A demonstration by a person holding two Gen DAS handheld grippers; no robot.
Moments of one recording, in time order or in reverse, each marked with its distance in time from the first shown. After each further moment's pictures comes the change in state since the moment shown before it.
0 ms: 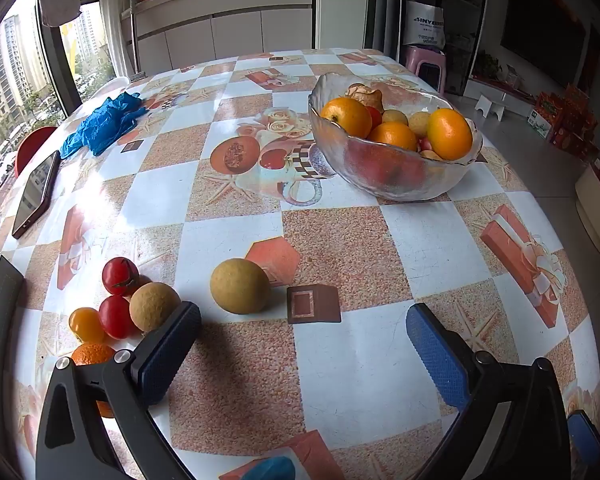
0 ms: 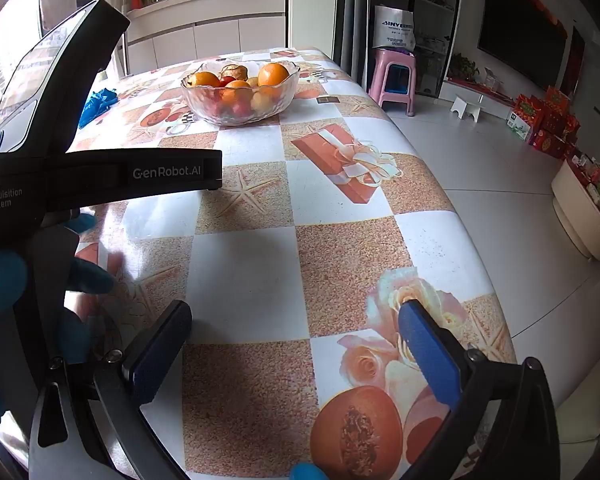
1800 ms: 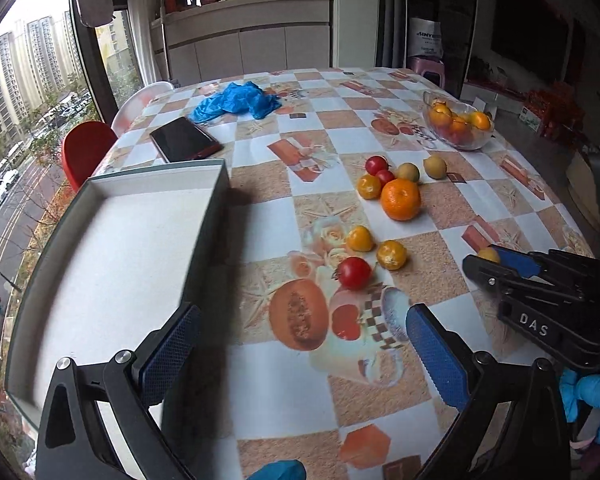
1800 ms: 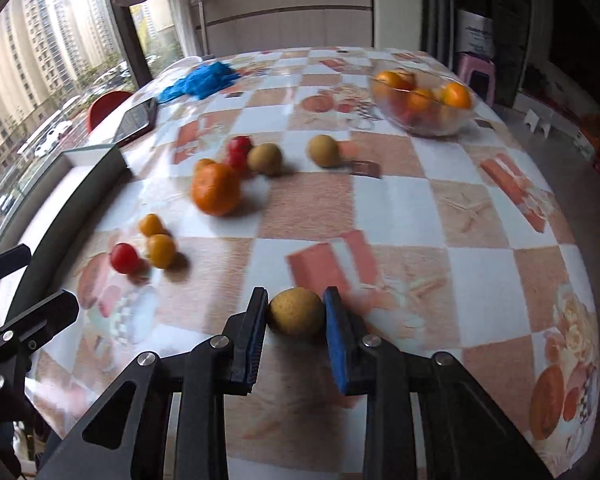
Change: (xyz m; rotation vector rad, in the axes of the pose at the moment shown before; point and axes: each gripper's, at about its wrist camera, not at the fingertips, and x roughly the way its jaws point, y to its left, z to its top) left arm -0.125 0.180 -0.098 0.054 -0.029 -0.001; right arm -0.005 0.117 0.007 -0.084 0.044 0.219
